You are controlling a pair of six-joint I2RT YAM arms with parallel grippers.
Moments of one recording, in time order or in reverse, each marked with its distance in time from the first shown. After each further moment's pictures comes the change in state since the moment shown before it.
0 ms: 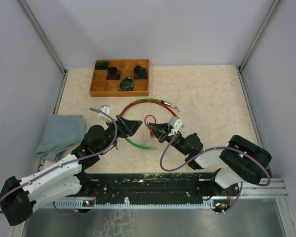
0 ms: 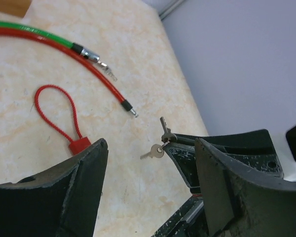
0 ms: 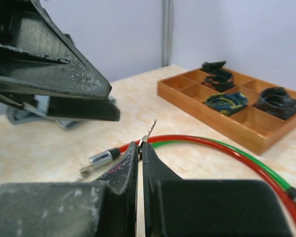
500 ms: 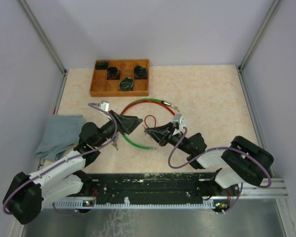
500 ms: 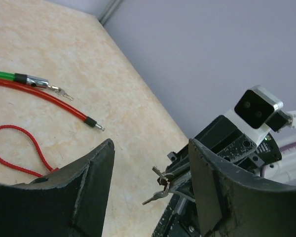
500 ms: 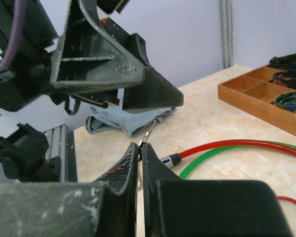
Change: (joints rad) left arm 0.177 0.075 -0.069 0.390 0.414 0.083; right arm -0.056 -0.014 -0.026 0.093 -0.239 0.345
